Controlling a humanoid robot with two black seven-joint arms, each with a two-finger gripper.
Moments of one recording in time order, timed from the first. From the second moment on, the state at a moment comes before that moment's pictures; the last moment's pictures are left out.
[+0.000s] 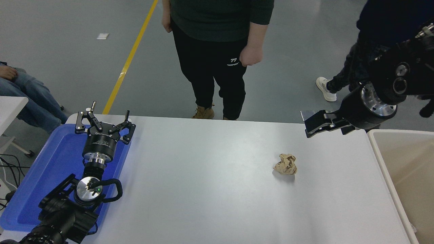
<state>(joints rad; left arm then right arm) -0.50 0.13 -1.12 -0.54 -0.09 -0.62 -0.36 2.24 -0.33 -1.28 1.55 -0.26 0.46 0.09</state>
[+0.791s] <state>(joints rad) -0.50 0.13 -1.12 -0.54 -0.09 -0.62 -0.36 2.37 -0.26 -1.36 1.57 -0.17 0.68 0.09</state>
